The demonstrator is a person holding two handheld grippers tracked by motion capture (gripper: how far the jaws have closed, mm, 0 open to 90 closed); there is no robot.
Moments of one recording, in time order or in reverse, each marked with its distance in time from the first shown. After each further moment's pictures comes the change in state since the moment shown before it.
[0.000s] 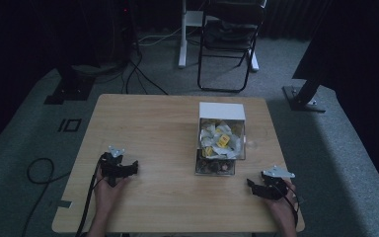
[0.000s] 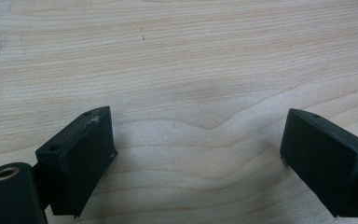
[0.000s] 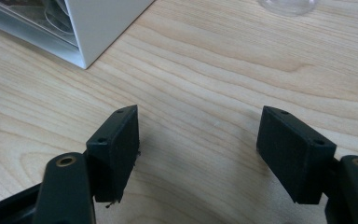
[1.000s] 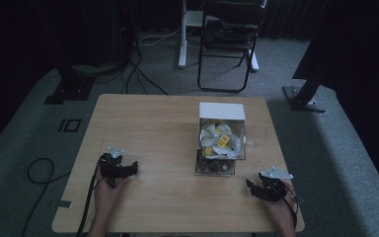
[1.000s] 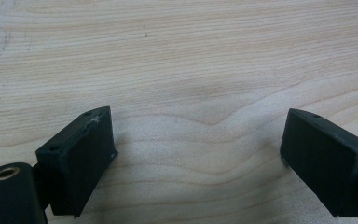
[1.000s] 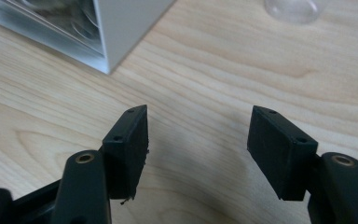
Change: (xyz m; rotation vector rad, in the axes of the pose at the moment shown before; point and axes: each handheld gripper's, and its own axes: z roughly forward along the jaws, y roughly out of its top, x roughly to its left) left arm 0.000 -0.001 -0.001 0.000 0.006 -0.006; right arm 0.016 0.008 -0.011 0.006 -0.018 -0.011
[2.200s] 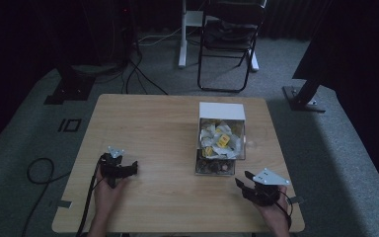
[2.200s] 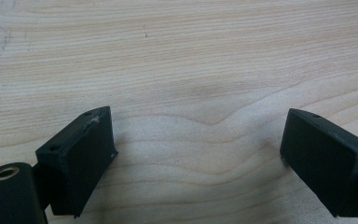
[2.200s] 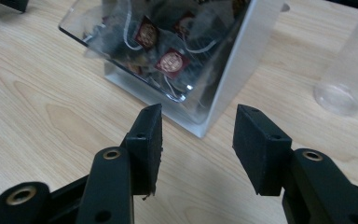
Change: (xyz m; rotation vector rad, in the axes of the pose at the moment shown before) left arm 0.000 0.000 0.000 0.000 0.000 0.000; right arm 0.051 0.030 -0.037 -0.158 0.105 -0.119
